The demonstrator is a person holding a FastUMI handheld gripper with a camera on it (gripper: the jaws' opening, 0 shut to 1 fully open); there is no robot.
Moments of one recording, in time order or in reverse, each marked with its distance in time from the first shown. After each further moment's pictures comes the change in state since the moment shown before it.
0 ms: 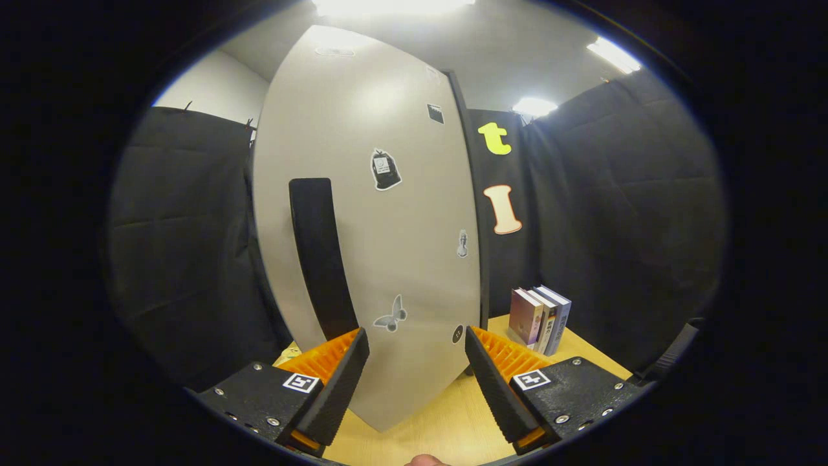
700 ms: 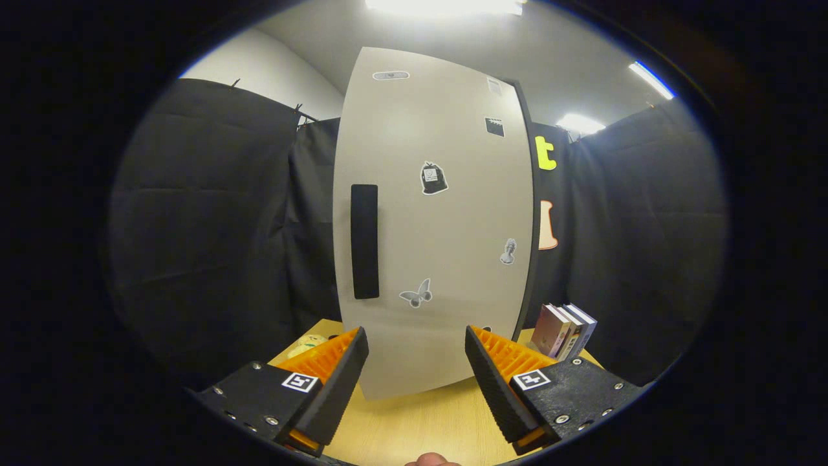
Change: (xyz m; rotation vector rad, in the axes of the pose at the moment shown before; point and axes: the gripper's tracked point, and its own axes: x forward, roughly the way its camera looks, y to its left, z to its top) arm -0.011 0.044 -0.002 -0.110 -0.036 0.138
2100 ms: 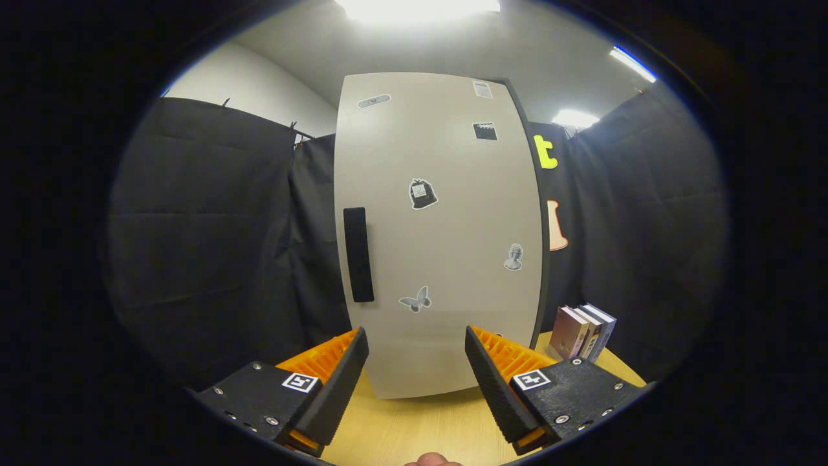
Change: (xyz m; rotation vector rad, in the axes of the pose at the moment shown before) arm 0.027 -0.001 0.004 0.075 -0.049 0.030
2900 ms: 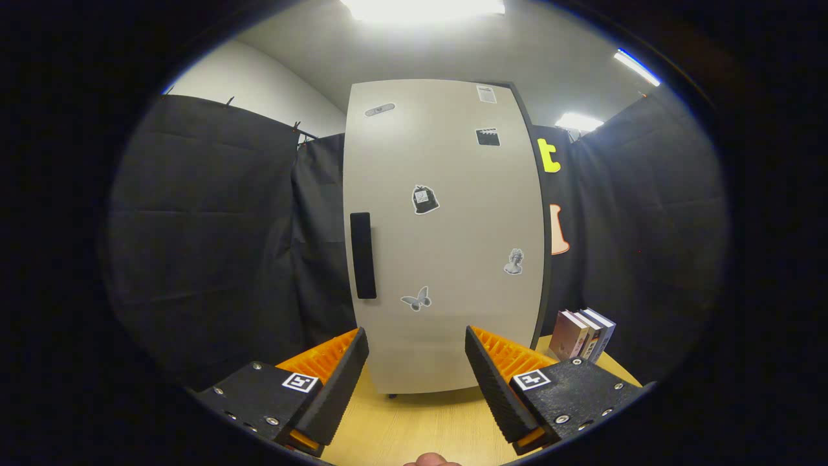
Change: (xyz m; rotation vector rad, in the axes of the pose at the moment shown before) arm 0.000 0.005 0.008 -0.017 -0.008 0.003
